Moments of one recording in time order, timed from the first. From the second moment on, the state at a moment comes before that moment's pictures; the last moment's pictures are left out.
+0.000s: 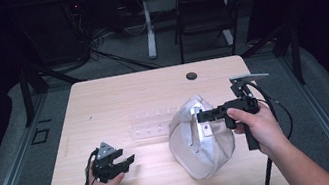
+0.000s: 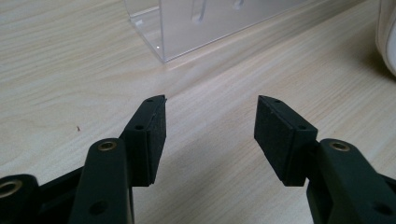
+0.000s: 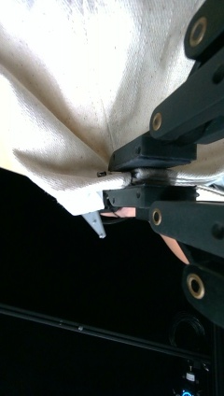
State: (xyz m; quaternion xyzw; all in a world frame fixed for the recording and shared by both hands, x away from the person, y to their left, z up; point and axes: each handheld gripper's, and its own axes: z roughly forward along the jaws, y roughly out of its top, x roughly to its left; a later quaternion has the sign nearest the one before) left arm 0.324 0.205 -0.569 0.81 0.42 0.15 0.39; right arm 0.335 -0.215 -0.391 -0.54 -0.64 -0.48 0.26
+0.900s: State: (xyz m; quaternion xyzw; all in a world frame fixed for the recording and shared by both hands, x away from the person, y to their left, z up) left arm 0.309 0.175 -0.561 0.83 0.36 0.15 0.40; right arm 0.350 -0.218 -0.352 -0.54 -0.61 -0.53 0.23
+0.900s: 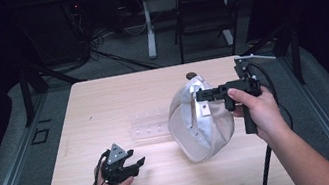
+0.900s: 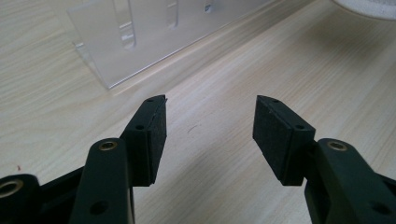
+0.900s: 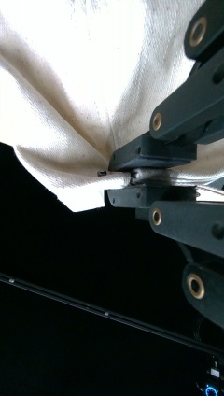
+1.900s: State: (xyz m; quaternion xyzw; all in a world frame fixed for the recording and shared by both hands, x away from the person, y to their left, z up) left arm 0.299 0.146 -0.523 0.83 0.31 0.17 0.44; right arm 0.387 -0.180 -0.317 -0.55 -0.61 -0.53 0.21
